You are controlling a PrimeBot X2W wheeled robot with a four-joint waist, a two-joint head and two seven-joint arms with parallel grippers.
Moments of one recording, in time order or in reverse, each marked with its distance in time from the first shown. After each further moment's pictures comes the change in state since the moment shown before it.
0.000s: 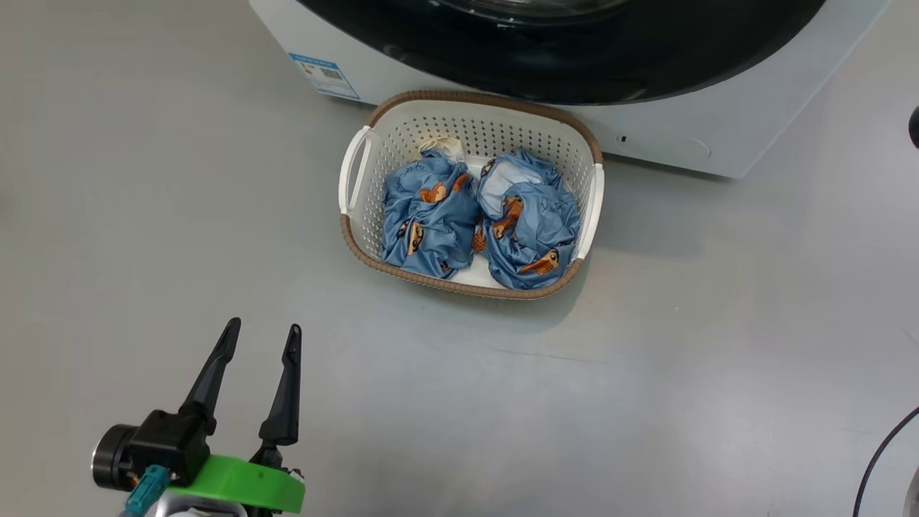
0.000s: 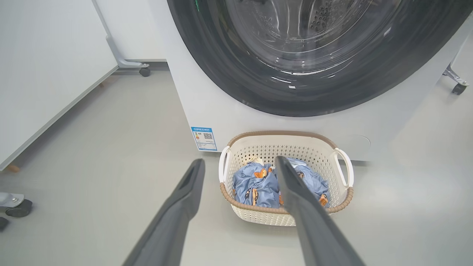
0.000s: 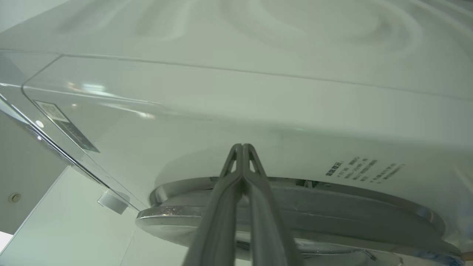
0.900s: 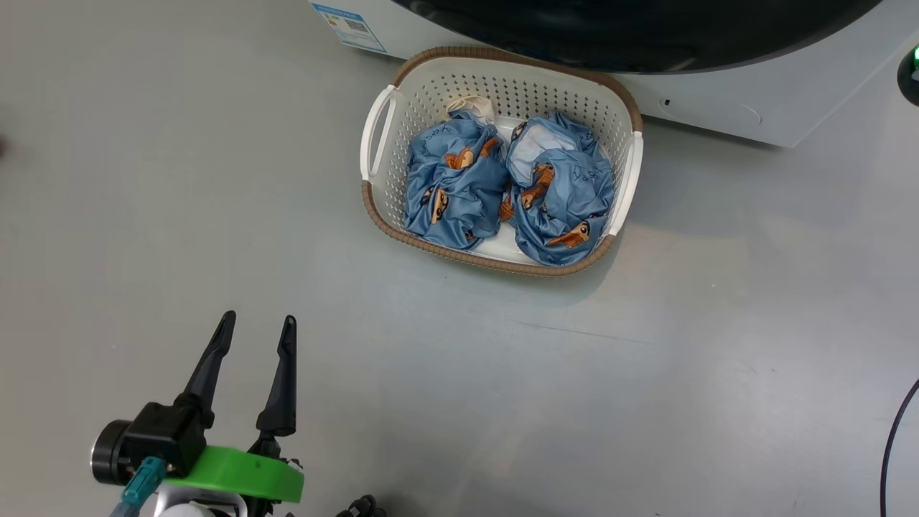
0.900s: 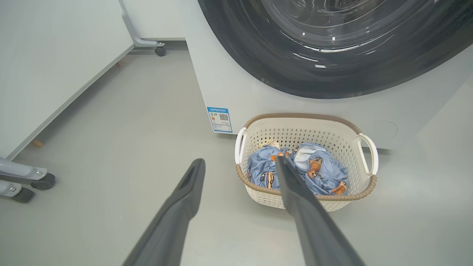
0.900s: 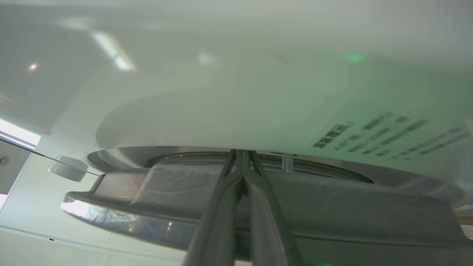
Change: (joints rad) left arm -0.019 -0.023 0.021 0.018 -0.006 0.000 0.000; right arm -0.133 -0.031 0.105 0.087 -0.021 0.007 0.144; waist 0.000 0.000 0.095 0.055
